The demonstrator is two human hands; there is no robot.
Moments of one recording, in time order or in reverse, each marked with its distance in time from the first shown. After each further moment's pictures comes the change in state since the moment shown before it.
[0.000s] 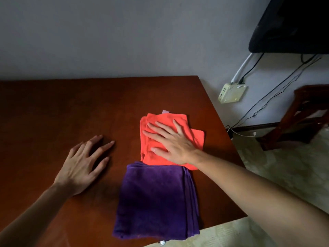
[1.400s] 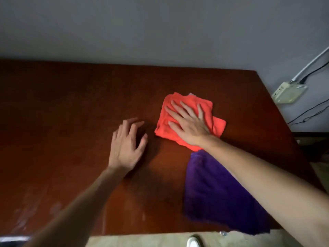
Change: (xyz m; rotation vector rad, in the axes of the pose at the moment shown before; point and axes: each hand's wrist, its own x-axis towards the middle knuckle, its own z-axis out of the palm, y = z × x) left_hand -0.030 -0.034 -0.014 -0.288 0.355 -0.231; right_hand 0.115 -0.105 0.014 0.043 -0.030 0.179
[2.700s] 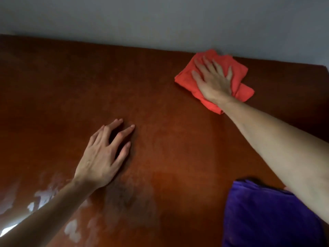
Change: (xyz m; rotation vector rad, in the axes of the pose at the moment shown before) left_hand -0.007 -0.108 -0.056 0.212 -0.203 0.000; right_hand 0.183 0.012 0.004 0.130 0.051 0.270
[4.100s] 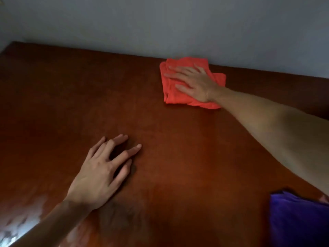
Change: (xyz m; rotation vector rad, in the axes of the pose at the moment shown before) left_hand -0.020 -0.075 -0.025 -0.001 -0.059 0.125; right_hand 0.044 -0.088 0.006 -0.148 -0.197 -0.604
